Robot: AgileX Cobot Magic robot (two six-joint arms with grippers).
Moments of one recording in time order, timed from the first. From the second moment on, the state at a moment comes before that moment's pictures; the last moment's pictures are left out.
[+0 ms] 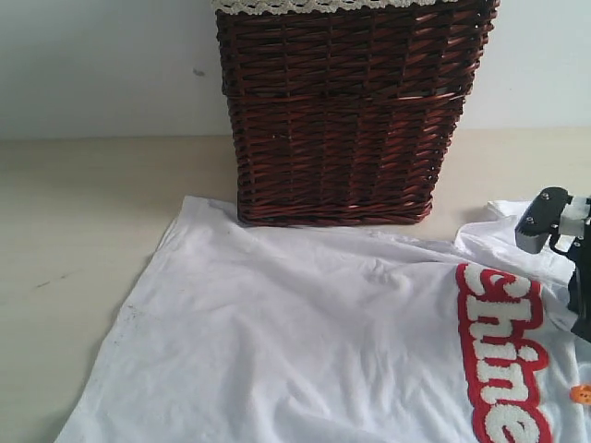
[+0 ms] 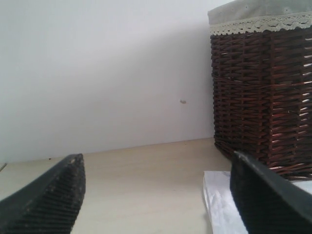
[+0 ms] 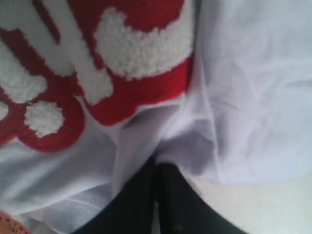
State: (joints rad) left arm 0.00 0.01 0.00 -1.54 0.15 1.60; right arm -0.08 1.81 -0.92 0.05 0.75 -0.95
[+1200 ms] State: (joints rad) left arm 0.00 0.01 0.00 -1.54 0.15 1.60; right arm -0.08 1.95 -0.92 0.18 0.05 -0.80
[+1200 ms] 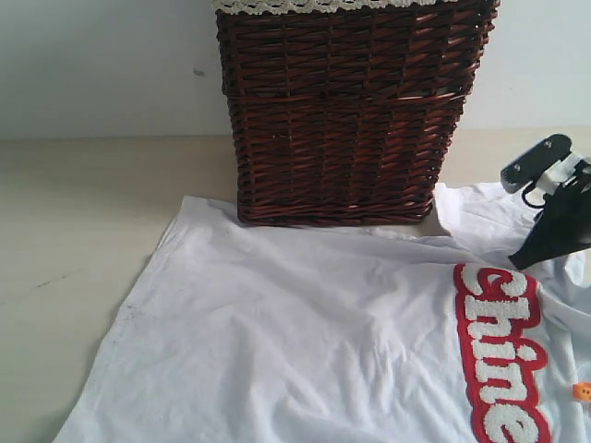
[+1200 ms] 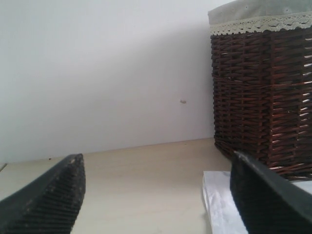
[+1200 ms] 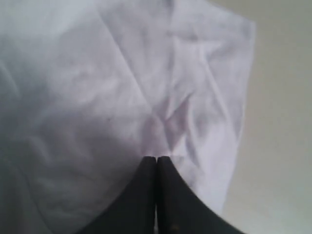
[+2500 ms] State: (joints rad) left arm 0.00 0.01 0.00 -1.54 0.15 1.60; right arm -0.08 1.75 -1.16 0.43 1.04 -1.43
